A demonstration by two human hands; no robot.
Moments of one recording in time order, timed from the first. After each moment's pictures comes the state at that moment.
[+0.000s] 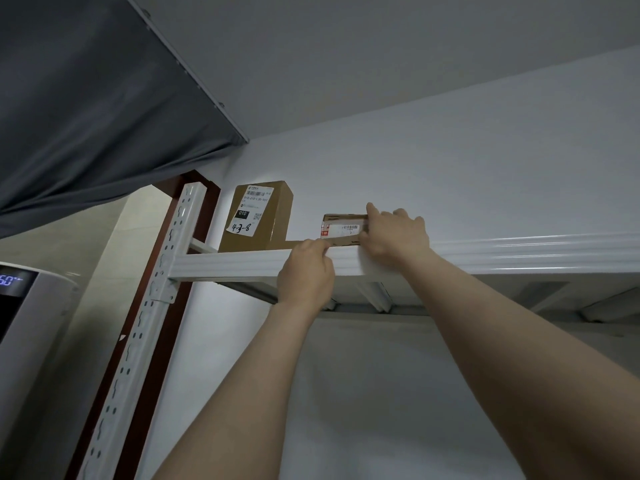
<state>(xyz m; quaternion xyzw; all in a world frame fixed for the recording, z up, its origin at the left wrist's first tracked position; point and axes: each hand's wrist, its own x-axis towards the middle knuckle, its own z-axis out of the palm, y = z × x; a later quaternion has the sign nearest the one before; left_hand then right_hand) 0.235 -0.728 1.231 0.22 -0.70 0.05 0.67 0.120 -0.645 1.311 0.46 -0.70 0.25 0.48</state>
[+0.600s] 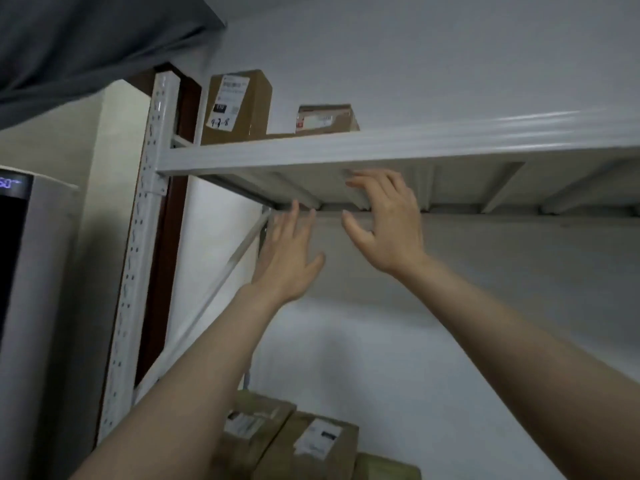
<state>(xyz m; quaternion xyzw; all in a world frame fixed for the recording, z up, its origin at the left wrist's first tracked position) 0.235 -0.686 1.083 0.28 -0.82 0.07 0.49 0.093 -0.579 1.135 0.61 -0.44 0.42 0.52</state>
